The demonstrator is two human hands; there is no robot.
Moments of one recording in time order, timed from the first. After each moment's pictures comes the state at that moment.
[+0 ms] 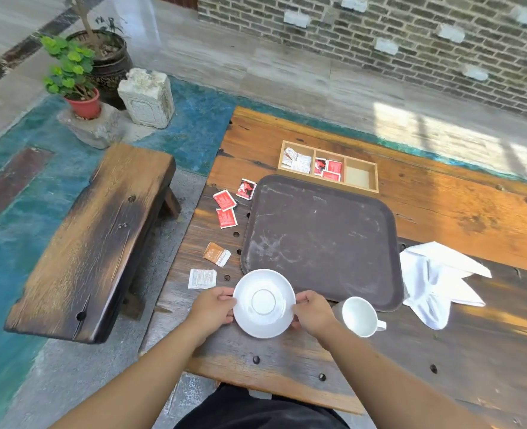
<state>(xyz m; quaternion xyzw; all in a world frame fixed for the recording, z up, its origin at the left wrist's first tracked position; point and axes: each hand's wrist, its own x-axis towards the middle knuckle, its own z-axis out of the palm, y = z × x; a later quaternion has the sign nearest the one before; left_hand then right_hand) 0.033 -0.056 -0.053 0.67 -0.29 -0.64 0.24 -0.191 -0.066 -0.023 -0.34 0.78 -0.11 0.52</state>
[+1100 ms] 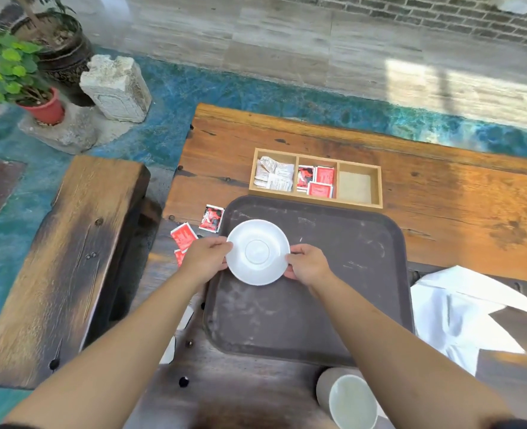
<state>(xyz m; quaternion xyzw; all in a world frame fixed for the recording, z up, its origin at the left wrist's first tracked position) -0.029 -0.301 -0.059 0.70 -0.33 -0.58 0.26 -0.249 -0.296 -0.066 -0.26 0.74 -0.23 0.58</state>
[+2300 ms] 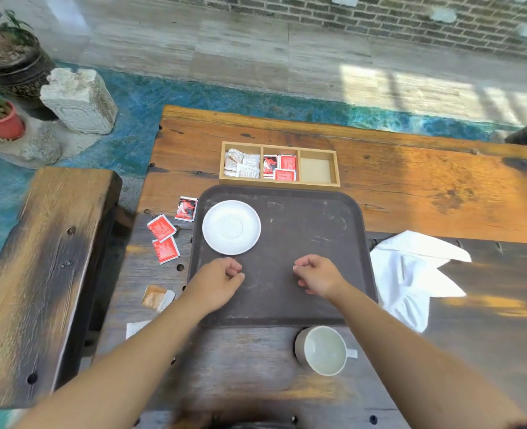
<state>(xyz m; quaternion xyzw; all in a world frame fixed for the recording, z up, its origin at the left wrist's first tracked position) -0.071 -0.214 -0.057 0.63 -0.63 -0.45 0.07 -0.322 -0.203 -0.046 -0.33 0.76 -0.16 0.53</state>
